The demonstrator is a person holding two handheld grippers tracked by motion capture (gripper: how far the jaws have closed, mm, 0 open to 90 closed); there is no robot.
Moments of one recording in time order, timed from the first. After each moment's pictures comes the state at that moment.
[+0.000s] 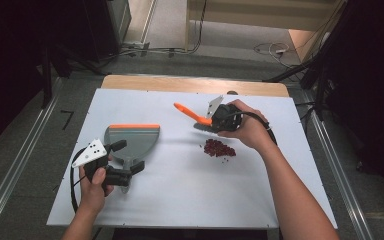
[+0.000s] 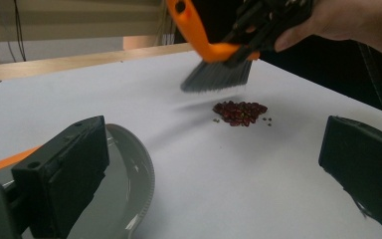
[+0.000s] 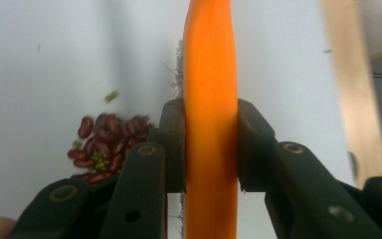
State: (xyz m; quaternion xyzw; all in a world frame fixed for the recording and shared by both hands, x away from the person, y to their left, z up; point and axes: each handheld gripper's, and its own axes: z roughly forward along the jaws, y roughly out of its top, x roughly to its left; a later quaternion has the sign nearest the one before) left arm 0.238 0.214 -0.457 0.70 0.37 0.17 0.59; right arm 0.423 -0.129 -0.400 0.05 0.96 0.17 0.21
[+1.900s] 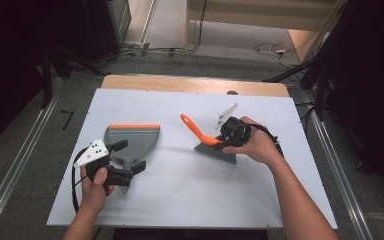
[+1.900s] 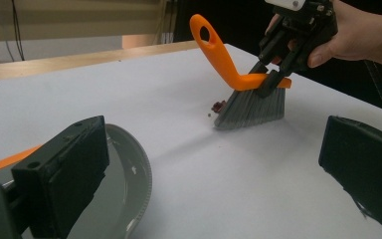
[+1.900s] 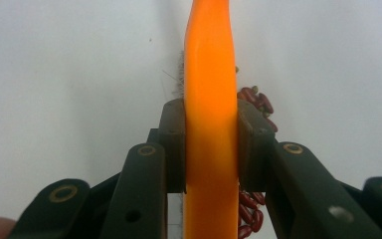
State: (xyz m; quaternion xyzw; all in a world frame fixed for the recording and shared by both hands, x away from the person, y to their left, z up) left arm 0.239 0.212 -0.457 0.70 0.36 0.17 0.59; right arm 0.400 -0.159 -0.429 0.13 0.97 0.22 0.04
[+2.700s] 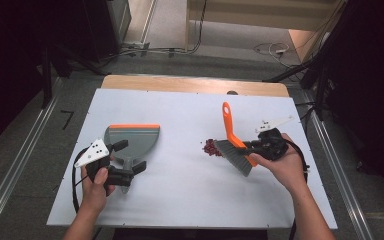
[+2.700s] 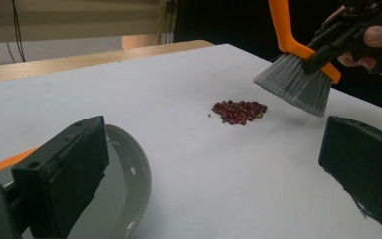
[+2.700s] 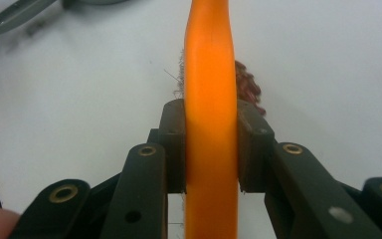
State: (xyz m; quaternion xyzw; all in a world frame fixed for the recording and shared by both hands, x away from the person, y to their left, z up) left arm 0.239 0.210 -0.457 0.70 0.36 0.18 0.59; right arm 0.347 -0.250 -0.415 0.30 0.88 0.36 0.03
